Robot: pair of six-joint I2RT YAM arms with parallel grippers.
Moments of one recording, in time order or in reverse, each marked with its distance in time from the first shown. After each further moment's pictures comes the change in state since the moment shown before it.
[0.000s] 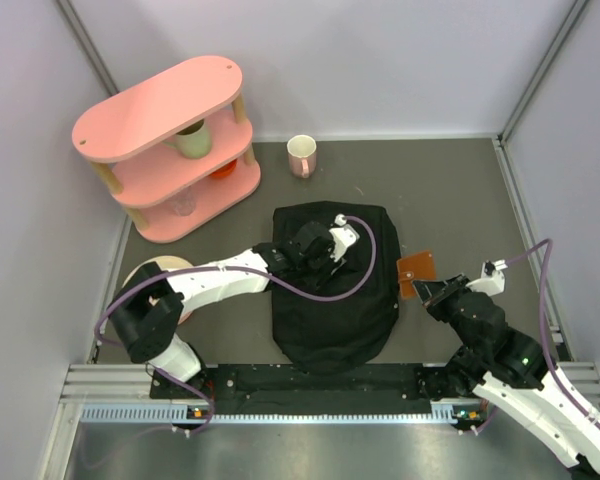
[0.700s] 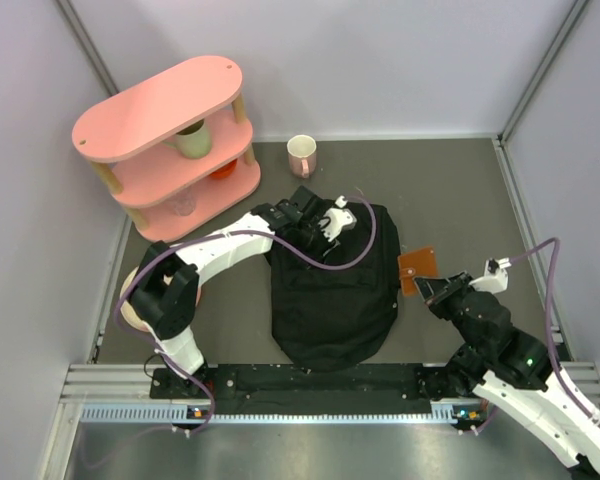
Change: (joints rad) left arm 0.169 0.159 0.277 -0.309 0.307 0.201; right arm 0.000 0.001 0.036 0.011 0.001 -0.026
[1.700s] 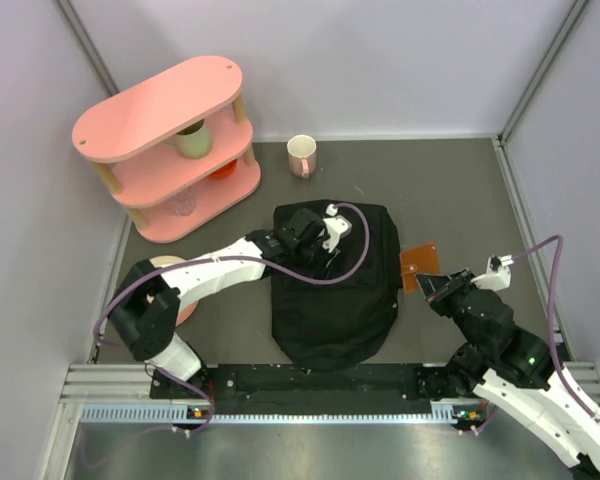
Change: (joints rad) left arm -0.104 -0.144 -0.200 0.182 -0.133 -0.294; right arm 0.000 0.025 0.024 0.012 0.017 -0.026
